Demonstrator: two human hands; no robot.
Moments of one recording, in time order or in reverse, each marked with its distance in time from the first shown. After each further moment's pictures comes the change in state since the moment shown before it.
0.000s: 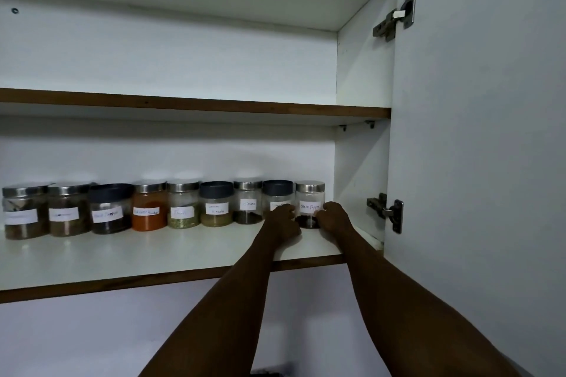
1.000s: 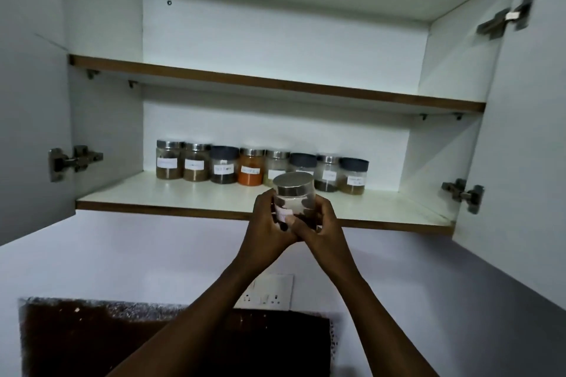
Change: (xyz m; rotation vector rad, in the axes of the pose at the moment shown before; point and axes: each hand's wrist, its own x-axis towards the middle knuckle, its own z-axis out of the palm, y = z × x) left_hand -0.263 -0.102 -0.132 -0.537 0.406 0.155; right_hand -0.274 -0.109 0.120 0.476 -0.239 -0.357
